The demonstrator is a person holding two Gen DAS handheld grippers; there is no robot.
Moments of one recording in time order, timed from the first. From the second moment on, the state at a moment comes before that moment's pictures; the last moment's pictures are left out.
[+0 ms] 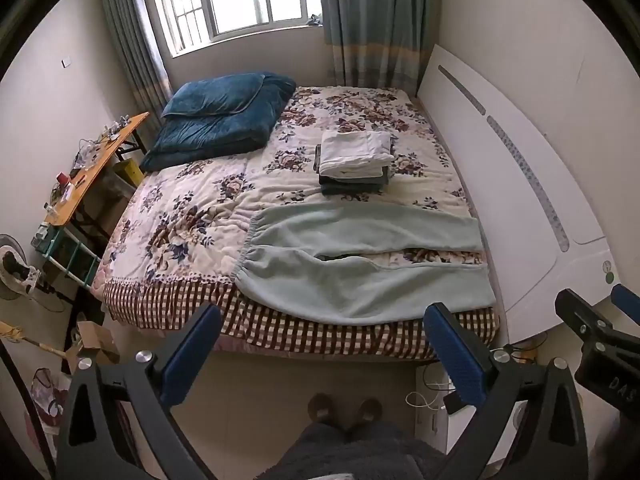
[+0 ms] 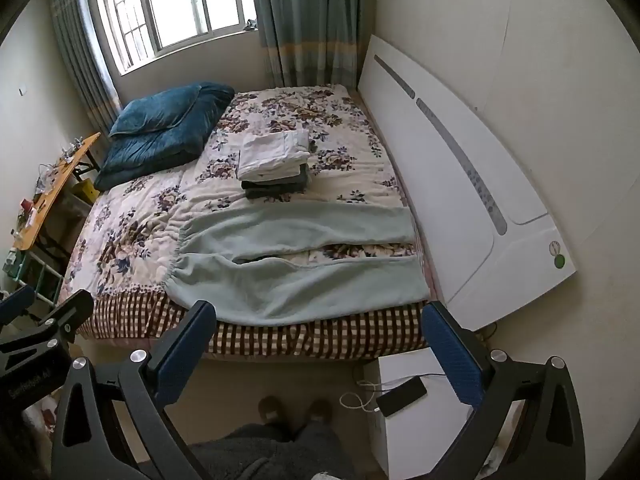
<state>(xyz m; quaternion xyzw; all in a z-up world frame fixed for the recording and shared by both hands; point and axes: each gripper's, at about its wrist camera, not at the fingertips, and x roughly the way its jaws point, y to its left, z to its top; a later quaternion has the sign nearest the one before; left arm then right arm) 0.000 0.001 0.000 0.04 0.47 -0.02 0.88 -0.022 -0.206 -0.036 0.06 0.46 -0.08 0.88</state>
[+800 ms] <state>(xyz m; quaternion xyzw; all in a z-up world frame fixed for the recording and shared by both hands) 0.016 -0.007 0.009 0.04 0.46 -0.02 0.89 -0.018 -0.204 -0.030 0.06 0.46 -0.08 0.88</state>
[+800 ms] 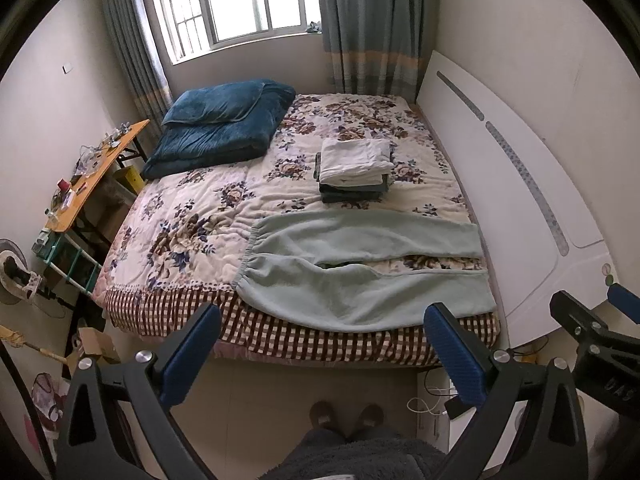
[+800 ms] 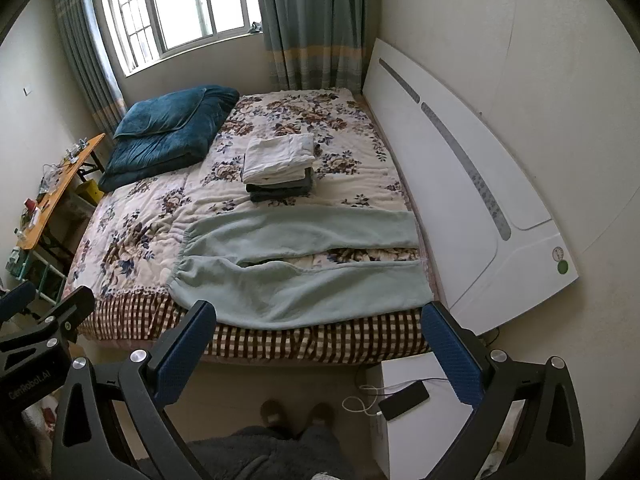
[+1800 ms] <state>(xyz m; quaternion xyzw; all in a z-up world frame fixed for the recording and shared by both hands) 0.013 -0.009 0.015 0.04 0.45 -0.03 0.89 -0.018 -0.193 -0.020 0.06 0.46 -0.07 0.88</state>
